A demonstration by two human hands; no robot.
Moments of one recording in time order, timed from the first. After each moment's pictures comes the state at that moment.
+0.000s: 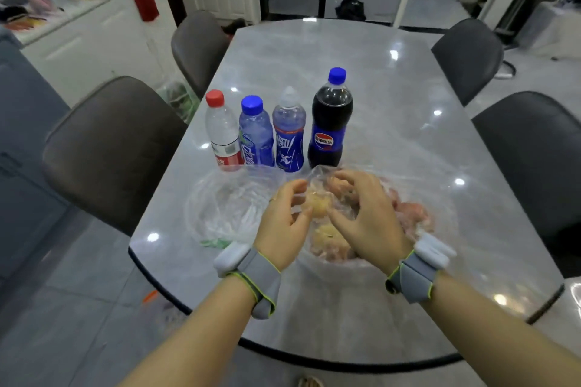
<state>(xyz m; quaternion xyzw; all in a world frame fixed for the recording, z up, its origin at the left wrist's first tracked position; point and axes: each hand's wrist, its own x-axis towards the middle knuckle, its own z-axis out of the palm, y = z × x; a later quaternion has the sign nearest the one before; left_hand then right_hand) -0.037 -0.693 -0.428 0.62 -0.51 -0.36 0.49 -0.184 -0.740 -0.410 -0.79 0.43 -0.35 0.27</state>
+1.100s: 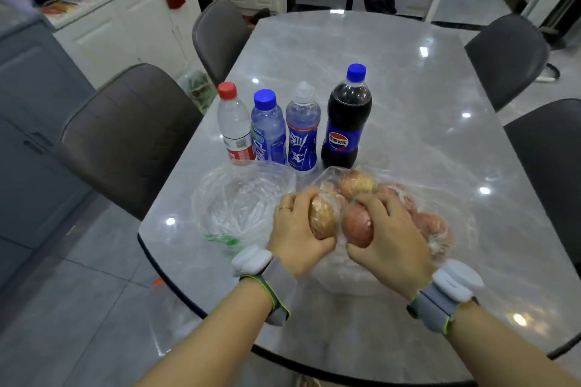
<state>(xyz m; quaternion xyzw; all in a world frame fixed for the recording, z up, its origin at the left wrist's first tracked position) -0.052 -0.698 -0.443 0.73 -0.54 -0.25 0.34 -0.212 -0.745 -0.434 -0.83 0.50 -0.17 0.18</state>
